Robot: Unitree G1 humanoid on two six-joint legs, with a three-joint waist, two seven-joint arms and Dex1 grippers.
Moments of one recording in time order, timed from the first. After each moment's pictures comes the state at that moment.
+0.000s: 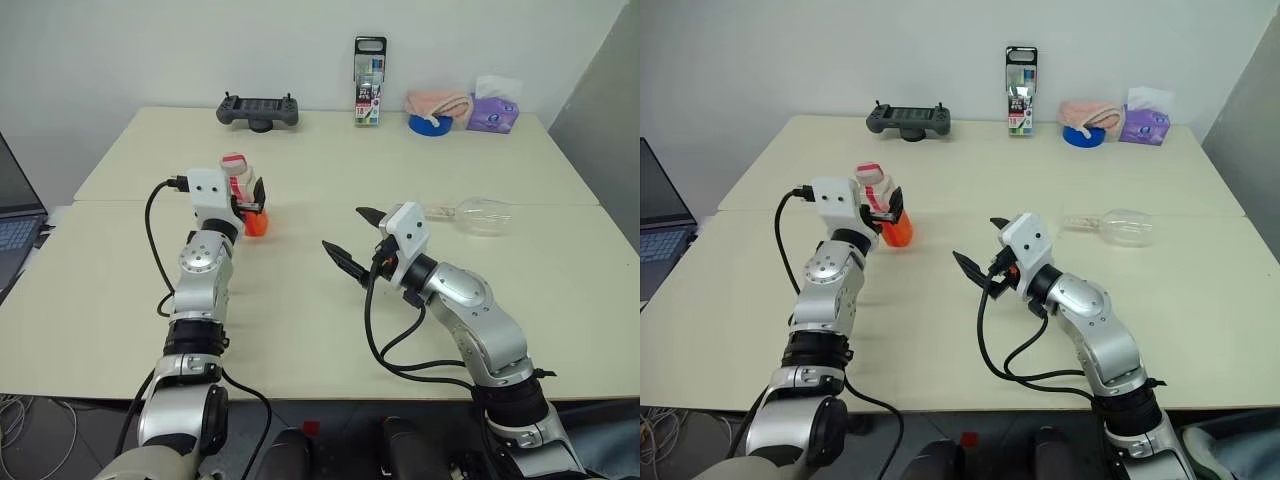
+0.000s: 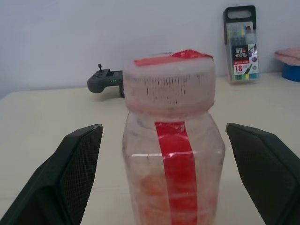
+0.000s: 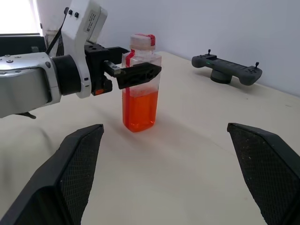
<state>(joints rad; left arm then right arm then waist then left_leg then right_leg) -0.71 0.28 0.18 0.53 -0.11 -0.01 -0.17 -0.42 -0.20 0.22 -0.33 0.18 0.46 0.48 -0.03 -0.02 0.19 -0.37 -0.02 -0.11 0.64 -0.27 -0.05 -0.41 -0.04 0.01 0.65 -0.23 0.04</state>
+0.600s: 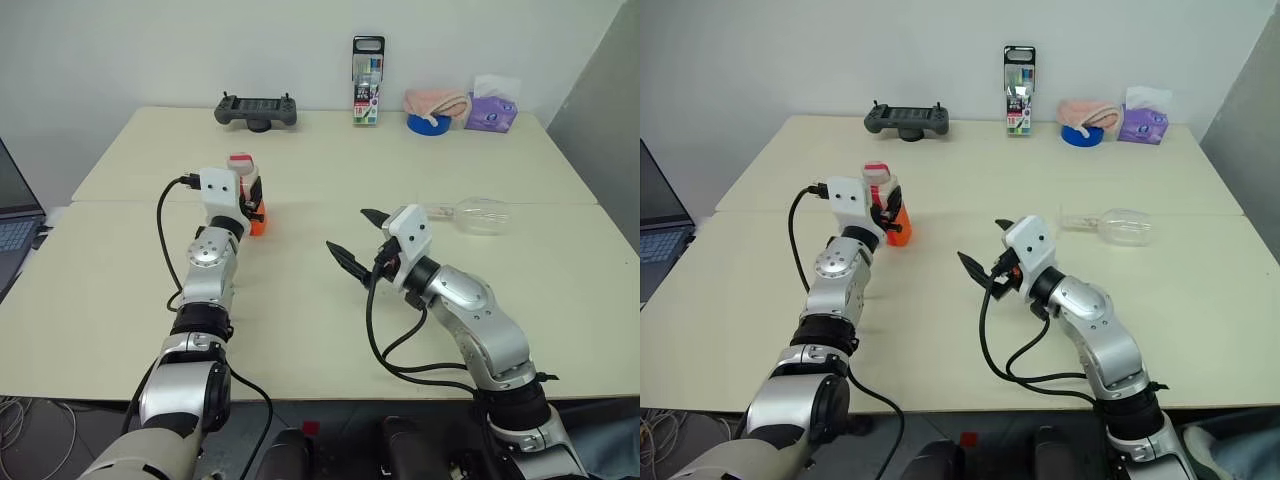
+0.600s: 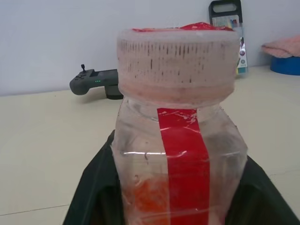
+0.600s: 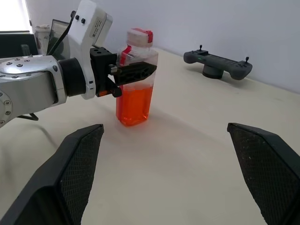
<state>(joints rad) -0.81 0.31 0.18 0.79 -0.09 -0.18 -0.22 -0.42 -0.22 0.20 -0.34 0.18 0.47 0.45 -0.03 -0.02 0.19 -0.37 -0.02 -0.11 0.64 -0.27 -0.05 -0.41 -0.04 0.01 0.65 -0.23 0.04</state>
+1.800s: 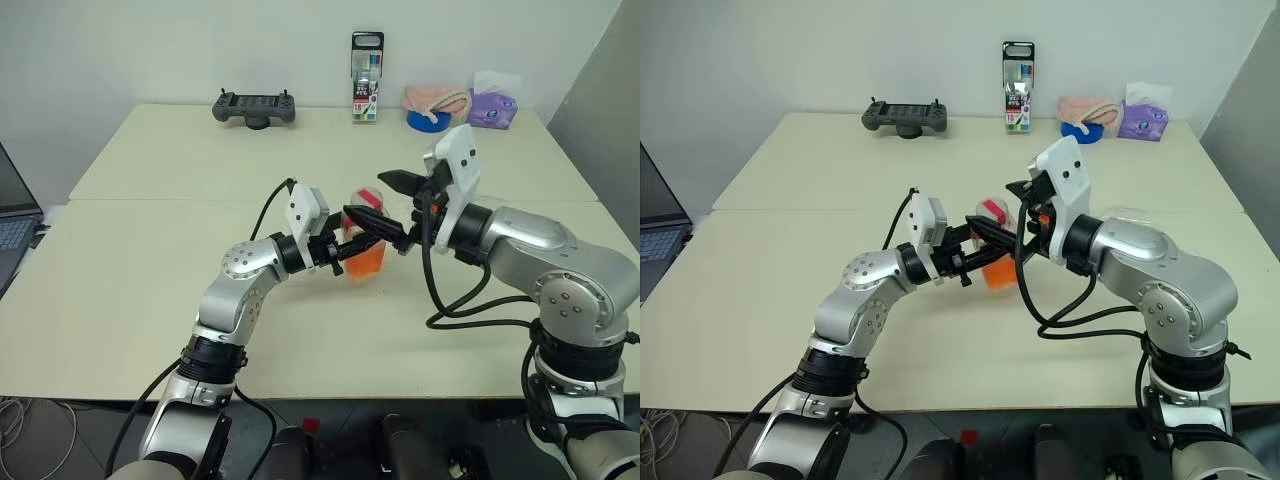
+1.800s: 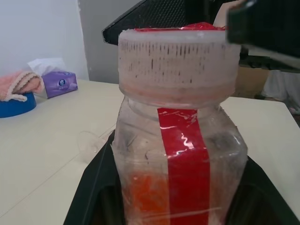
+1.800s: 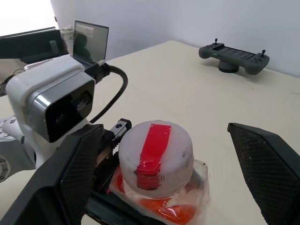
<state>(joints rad) -0.57 0.28 -0.12 0.01 -0.39 0.25 -0.87 -0.72 -0.39 -0.03 -0.55 0.69 1.12 0.34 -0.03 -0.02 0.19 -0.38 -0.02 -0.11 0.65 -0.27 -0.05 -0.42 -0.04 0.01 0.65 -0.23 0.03</state>
